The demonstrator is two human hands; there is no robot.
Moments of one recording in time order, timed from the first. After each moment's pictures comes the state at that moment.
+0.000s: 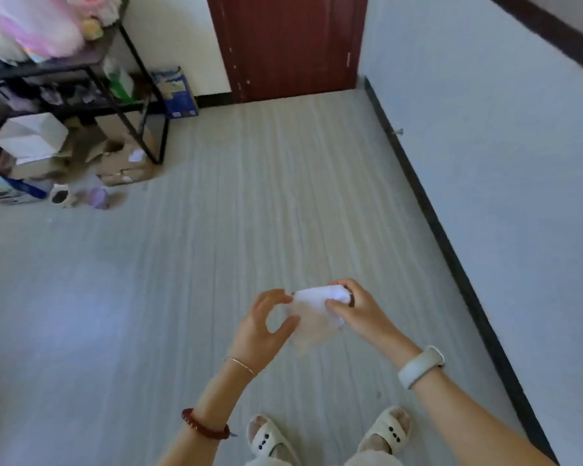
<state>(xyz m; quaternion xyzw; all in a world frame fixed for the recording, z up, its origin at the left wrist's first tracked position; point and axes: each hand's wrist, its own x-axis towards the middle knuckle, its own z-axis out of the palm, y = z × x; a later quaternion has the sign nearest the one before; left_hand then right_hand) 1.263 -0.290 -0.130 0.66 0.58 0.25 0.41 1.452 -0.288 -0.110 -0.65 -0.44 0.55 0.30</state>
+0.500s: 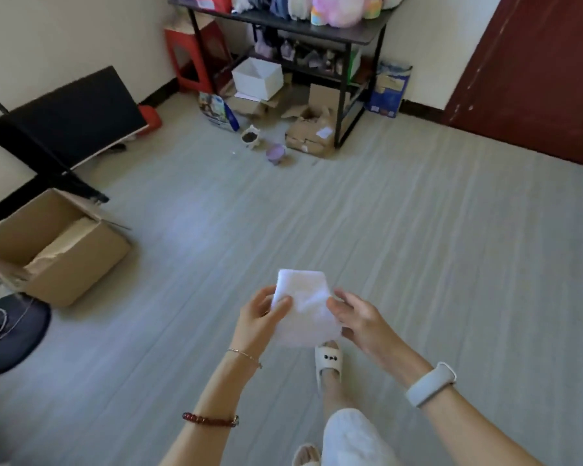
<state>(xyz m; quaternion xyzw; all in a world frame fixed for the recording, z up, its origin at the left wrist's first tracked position) 0.930 -0.268 -0.107 0.21 0.69 0.50 0.47 1.083 -0.175 -0.113 -0.44 -0.50 0.74 0.10</state>
